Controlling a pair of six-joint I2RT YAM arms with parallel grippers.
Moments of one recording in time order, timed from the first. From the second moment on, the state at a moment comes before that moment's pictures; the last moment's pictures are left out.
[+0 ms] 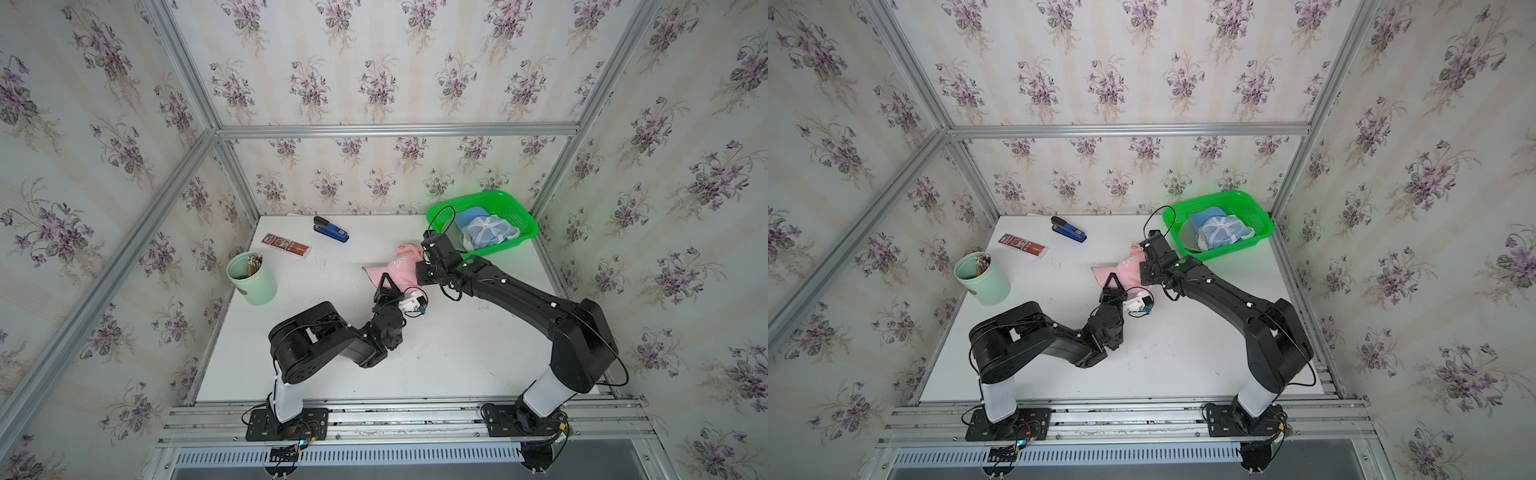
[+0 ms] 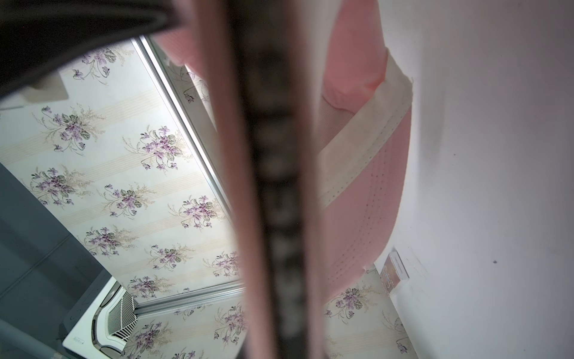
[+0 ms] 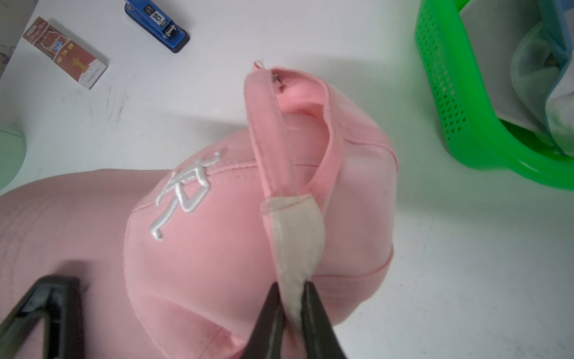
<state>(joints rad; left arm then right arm) -0.96 1.91 0.67 1.28 -1.06 1.88 0.66 1.63 1.24 -0.49 0.14 0.42</state>
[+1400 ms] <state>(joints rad) -0.98 1.37 0.61 0.26 -1.01 1.28 0.38 1.37 1.05 -0.29 -0.22 0.53</state>
